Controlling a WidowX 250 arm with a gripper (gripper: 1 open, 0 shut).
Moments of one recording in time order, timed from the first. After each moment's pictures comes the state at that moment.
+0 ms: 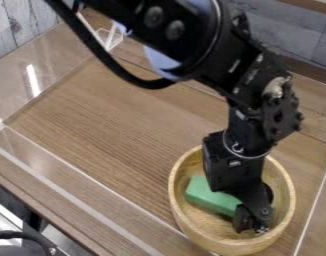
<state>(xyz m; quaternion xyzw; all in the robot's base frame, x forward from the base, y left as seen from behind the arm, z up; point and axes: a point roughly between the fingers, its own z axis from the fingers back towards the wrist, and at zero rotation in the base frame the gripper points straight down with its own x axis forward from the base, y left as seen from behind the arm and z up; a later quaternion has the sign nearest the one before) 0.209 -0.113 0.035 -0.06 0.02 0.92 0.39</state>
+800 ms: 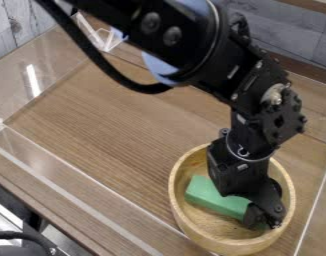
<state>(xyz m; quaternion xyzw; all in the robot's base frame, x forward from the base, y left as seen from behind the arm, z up) 0.211 -0.124 0.034 -0.08 0.03 0.95 0.31</state>
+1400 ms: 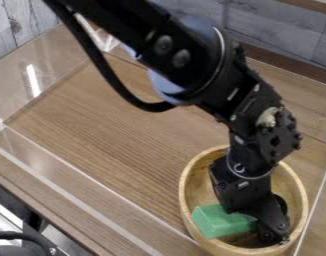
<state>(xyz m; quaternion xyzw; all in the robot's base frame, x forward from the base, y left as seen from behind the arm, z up) 0.197 -0.125 0.014 -0.06 0.04 0.94 0.32</state>
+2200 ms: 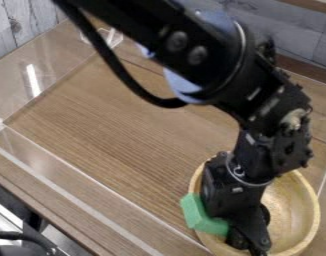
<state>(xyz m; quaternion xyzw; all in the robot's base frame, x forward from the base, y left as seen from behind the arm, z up) 0.176 -0.112 0.036 0.04 -0.02 0.93 0.37</state>
